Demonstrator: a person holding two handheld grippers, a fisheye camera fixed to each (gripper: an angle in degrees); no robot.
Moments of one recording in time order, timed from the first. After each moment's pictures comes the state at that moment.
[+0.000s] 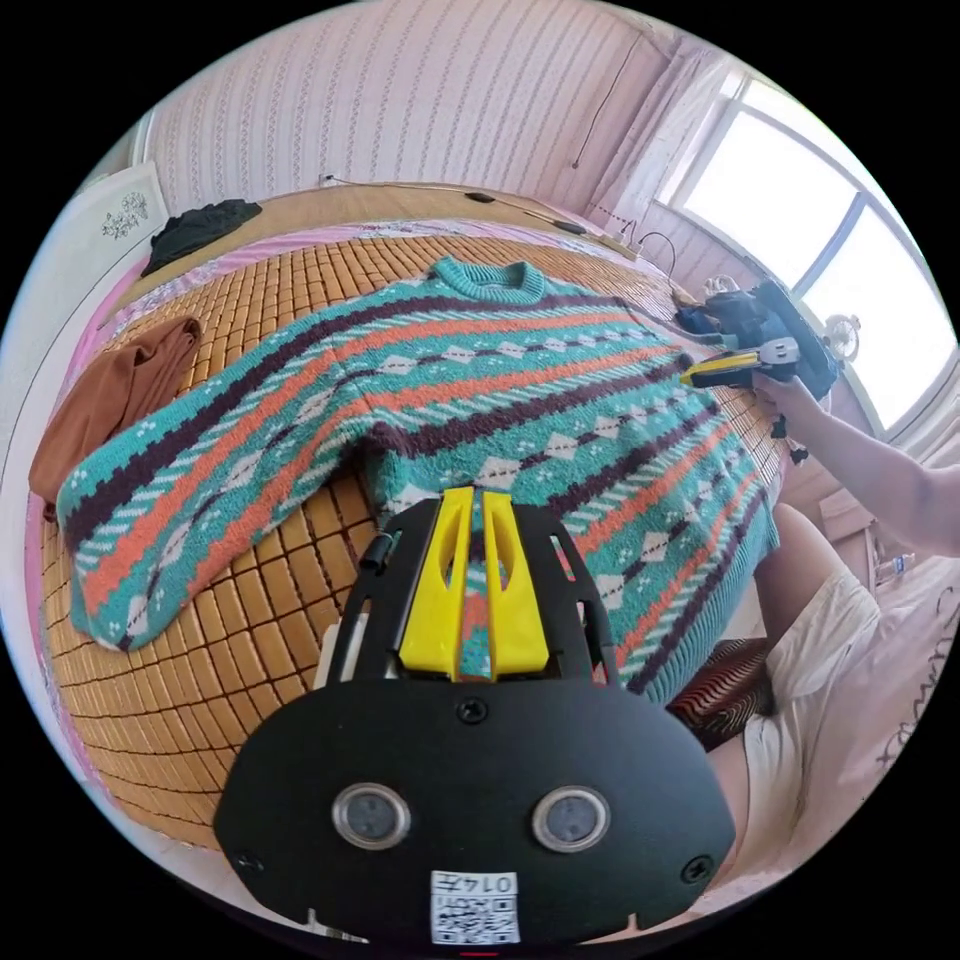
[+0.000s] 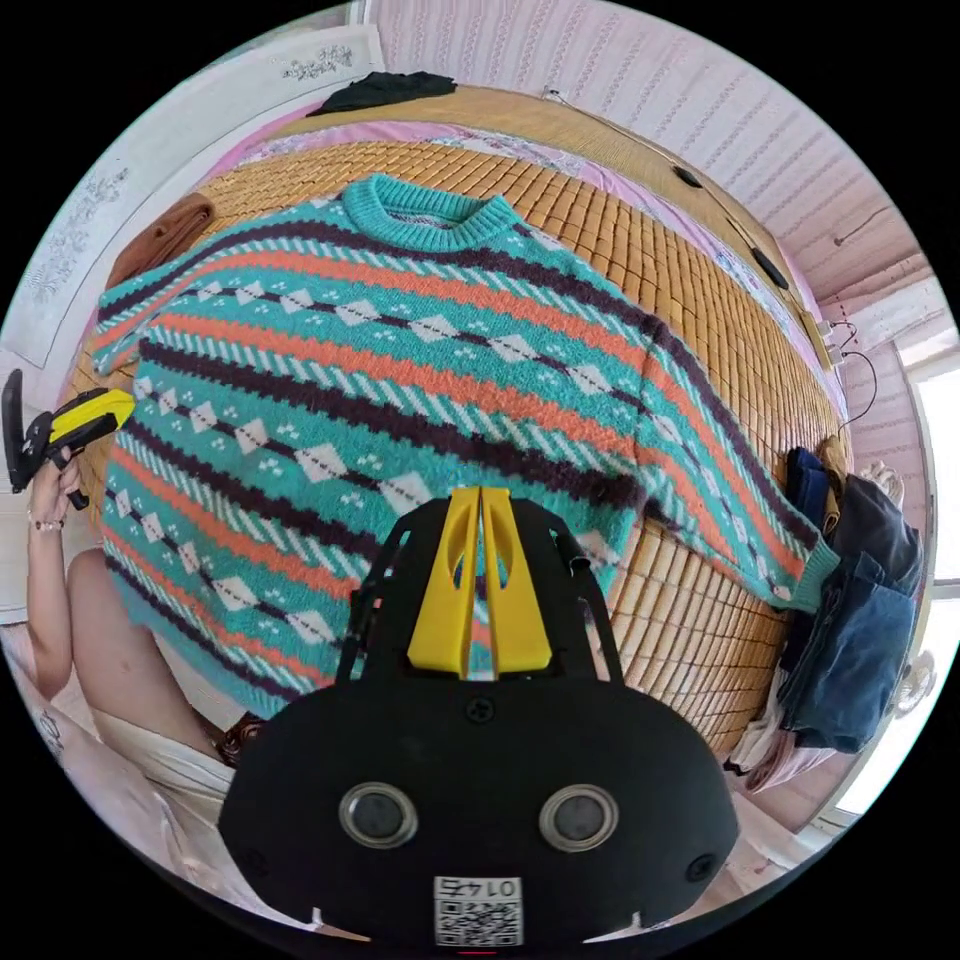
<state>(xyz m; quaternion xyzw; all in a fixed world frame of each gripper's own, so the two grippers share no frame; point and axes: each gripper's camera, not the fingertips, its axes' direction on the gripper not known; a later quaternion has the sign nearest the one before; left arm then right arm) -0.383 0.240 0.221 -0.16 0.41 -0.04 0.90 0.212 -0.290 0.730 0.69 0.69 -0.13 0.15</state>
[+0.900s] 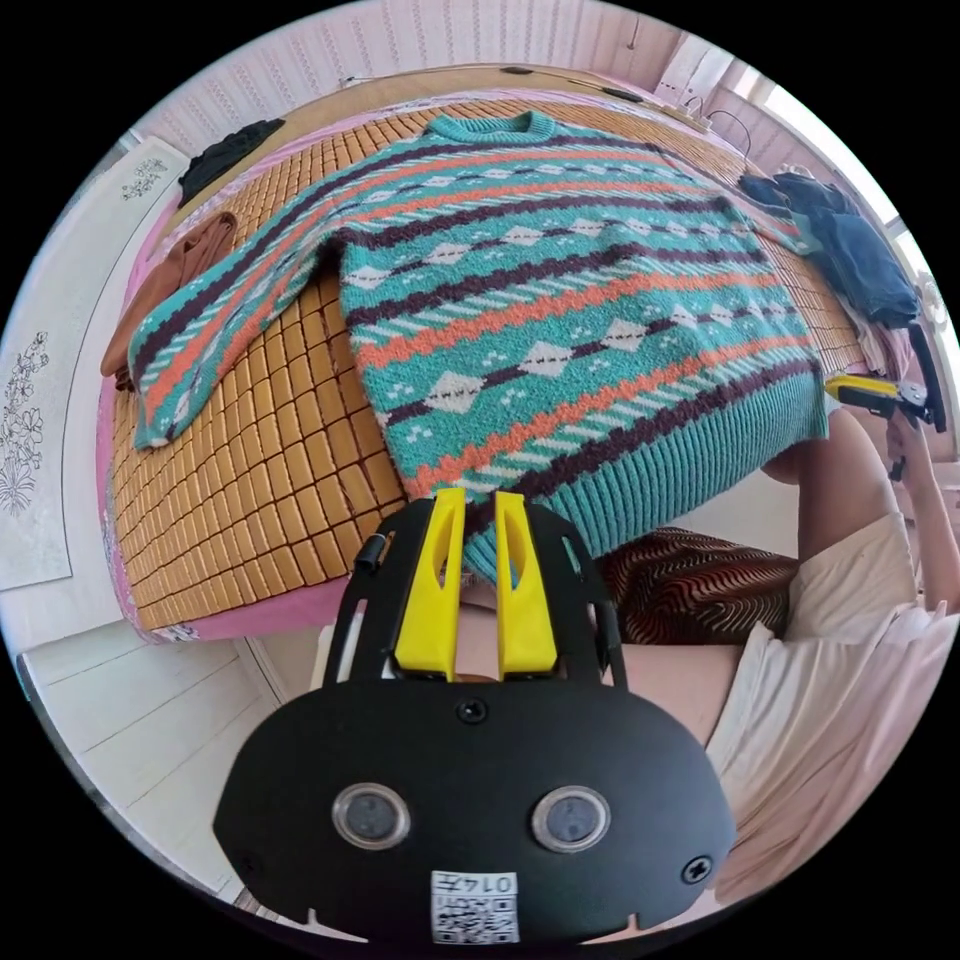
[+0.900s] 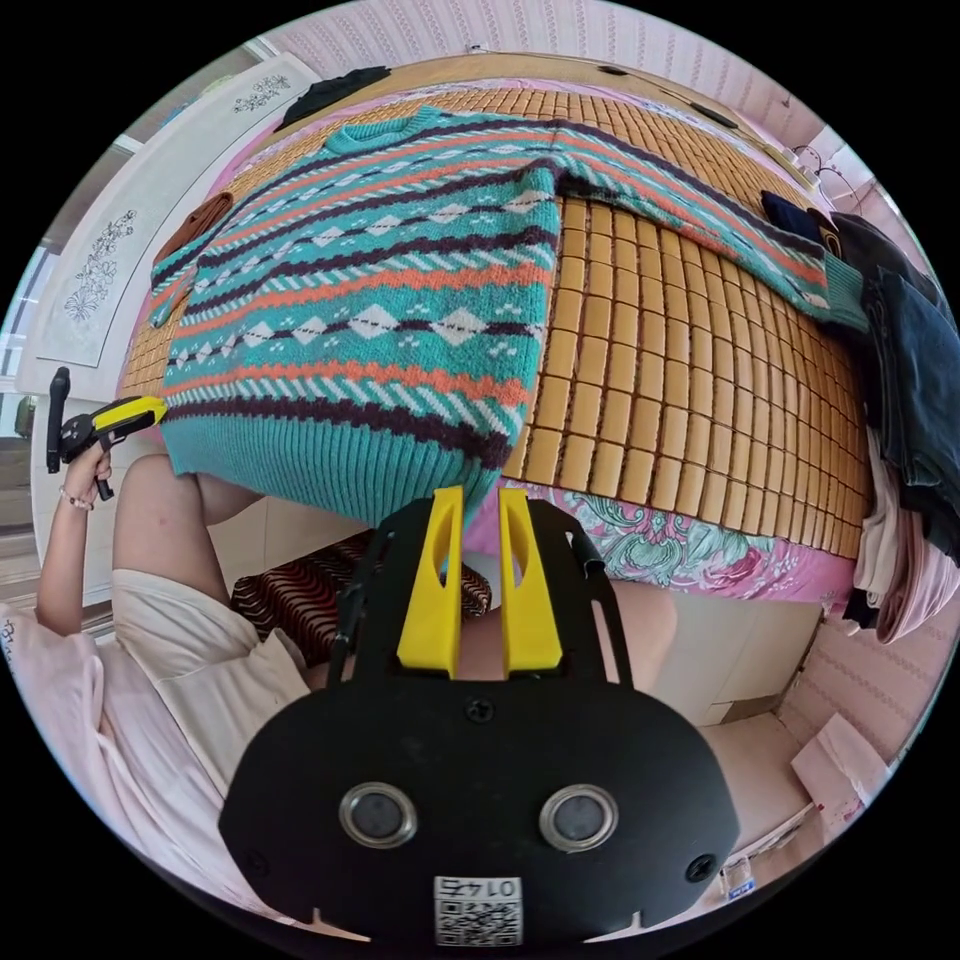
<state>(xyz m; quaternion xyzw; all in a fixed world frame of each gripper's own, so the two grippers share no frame) -0.248 0.262 0.139 -0.35 0.26 0.00 0.90 0.450 -0.167 0.702 0.72 0.63 -0.15 0.27</state>
